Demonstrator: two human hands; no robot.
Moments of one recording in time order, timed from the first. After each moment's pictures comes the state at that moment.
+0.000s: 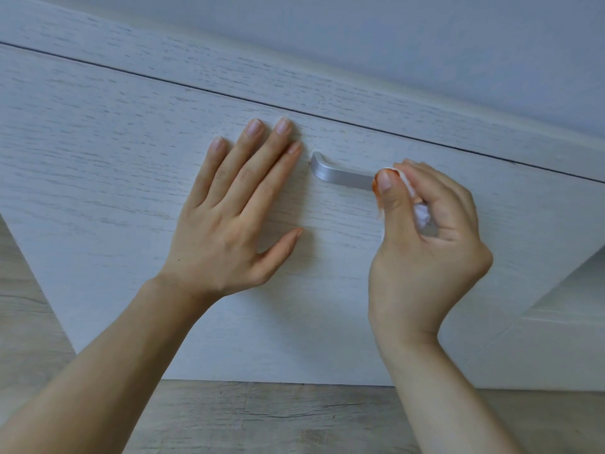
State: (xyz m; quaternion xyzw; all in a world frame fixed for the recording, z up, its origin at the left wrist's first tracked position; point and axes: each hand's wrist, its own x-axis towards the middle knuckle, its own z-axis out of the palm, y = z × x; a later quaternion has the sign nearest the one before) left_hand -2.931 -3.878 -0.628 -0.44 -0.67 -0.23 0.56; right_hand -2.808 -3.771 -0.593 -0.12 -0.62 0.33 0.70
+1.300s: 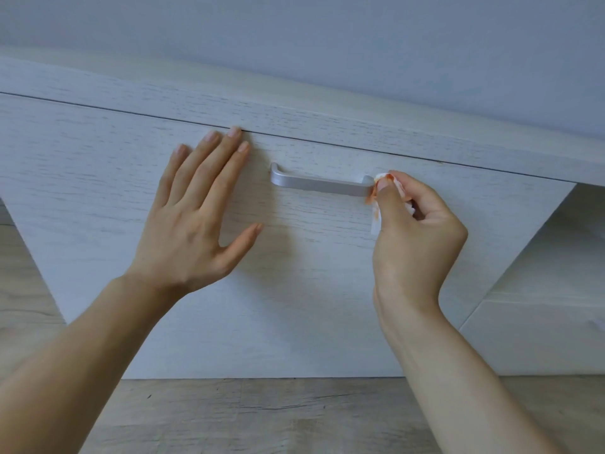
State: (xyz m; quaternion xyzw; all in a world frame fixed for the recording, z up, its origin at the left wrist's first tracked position) left_hand -2.912 -3.896 -0.611 -0.45 -0.71 -0.24 0.49; right_hand -2.774 -3.749 -0.571 -0.22 -0.58 0.52 0.59
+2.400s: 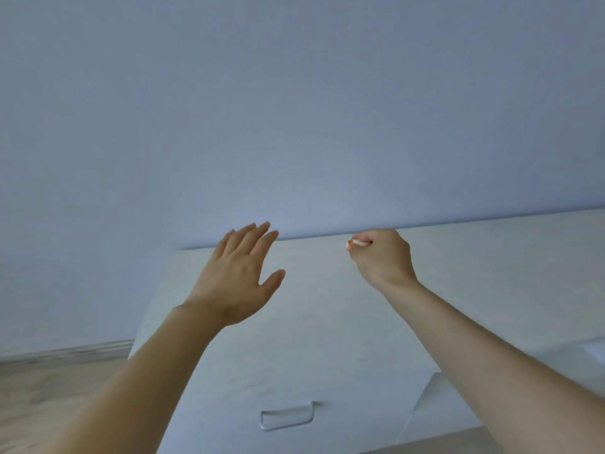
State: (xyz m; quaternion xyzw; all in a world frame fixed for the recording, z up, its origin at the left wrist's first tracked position) left_hand -2.917 -3.825 -0.208 -0.48 -0.86 -0.10 0.15; right_hand -2.799 -3.641 -0.199 -0.34 -0.81 0.37 0.30
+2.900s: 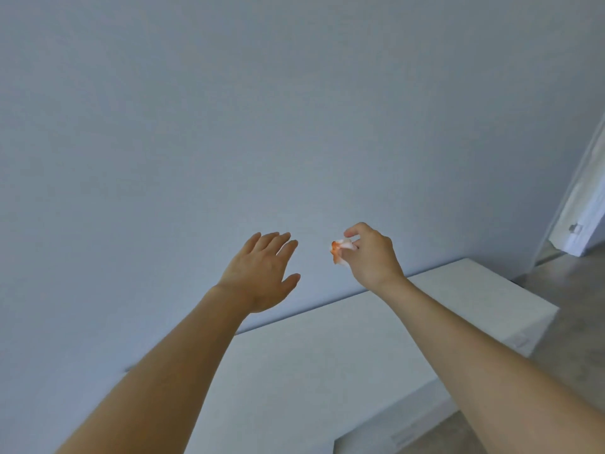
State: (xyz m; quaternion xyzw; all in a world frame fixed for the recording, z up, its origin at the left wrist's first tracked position) left_hand -2.810 -3.708 0.164 -0.61 -0.77 -0.02 0.18; right_hand -2.665 -3.579 0.170 -0.37 -0.80 0.32 0.36
